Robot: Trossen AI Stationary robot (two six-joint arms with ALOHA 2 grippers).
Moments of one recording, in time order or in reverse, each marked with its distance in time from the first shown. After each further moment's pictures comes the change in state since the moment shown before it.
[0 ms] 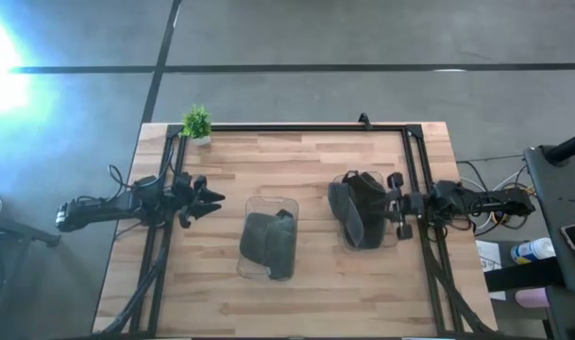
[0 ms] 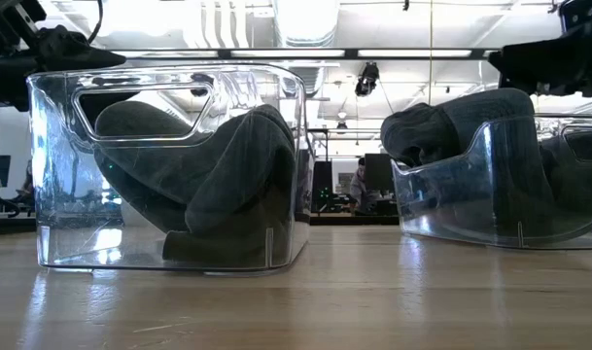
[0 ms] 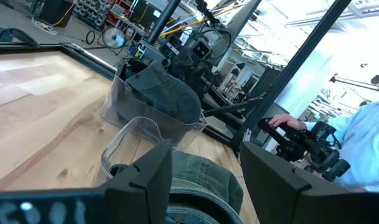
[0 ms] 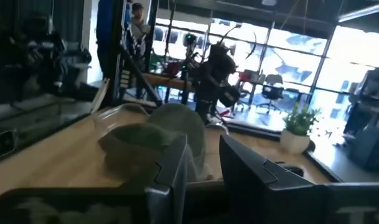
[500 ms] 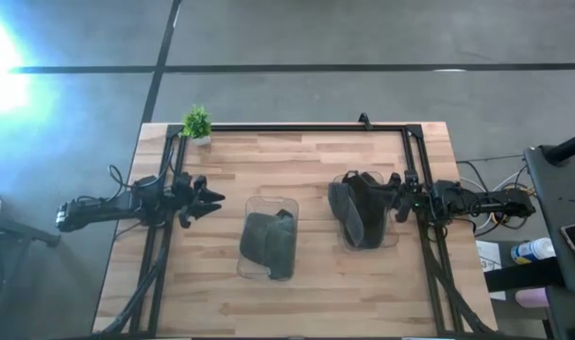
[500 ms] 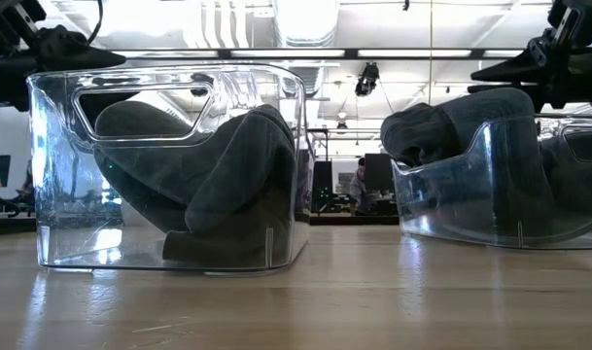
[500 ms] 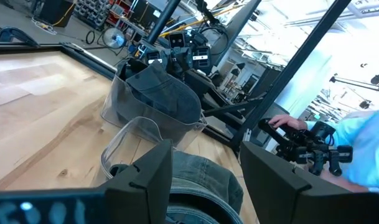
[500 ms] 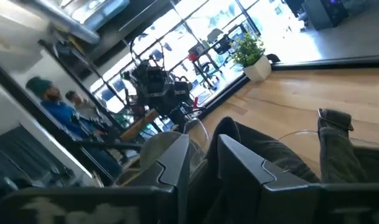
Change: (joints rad) left arm 0.000 -0.002 0.000 0.000 0.000 0.000; right arm -0.018 0.000 0.001 -0.037 0.310 0.834
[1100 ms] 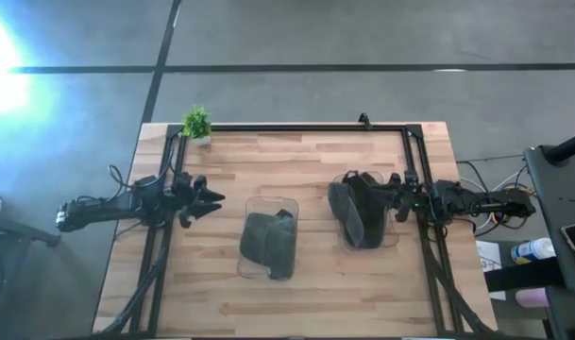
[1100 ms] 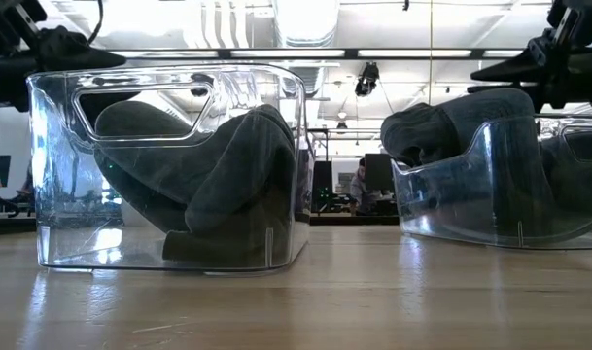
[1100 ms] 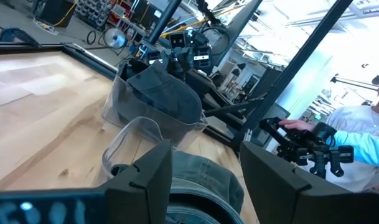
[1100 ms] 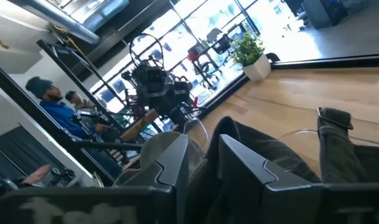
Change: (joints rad) left arm 0.000 -0.018 0.001 -0.005 -0.003 0.000; right arm -0.001 0.000 0.000 0.001 0.000 0.000
